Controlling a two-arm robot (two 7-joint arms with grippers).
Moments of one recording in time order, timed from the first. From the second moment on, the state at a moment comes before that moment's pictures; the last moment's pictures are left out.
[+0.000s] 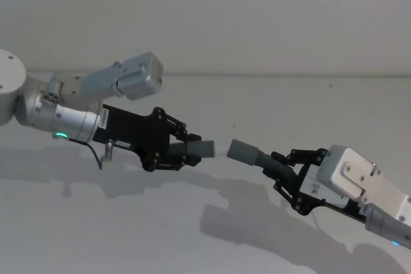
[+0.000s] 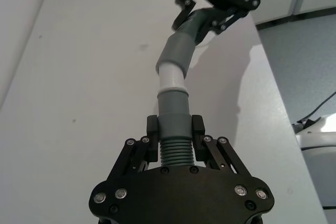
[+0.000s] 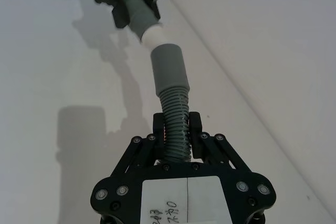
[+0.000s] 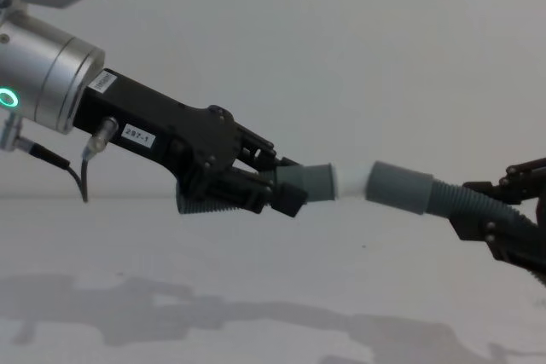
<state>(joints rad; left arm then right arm) -0.81 0.56 0.75 -1.40 -0.32 0.13 -1.15 0.03 0.69 -0.32 -1.91 0.00 0.05 0.50</state>
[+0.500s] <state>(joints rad) -0.82 0.56 0.78 -1.37 -0.34 0.11 -1.17 0.04 0.67 -0.32 -1.91 0.00 0.06 0.49</state>
